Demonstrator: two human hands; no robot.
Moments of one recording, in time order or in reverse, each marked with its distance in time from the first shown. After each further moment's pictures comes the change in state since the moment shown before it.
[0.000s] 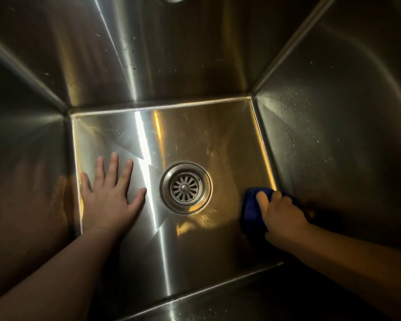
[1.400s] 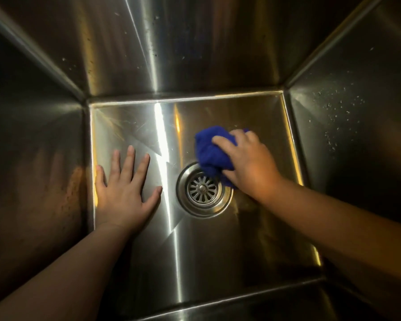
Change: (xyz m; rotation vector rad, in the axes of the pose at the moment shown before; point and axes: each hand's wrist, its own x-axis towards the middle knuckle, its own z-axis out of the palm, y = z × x) left_hand 0.004 0.000 0.004 0.048 -0.019 -0.008; right_hand 0.071 -0.063 -0.089 0.238 0.685 -0.449
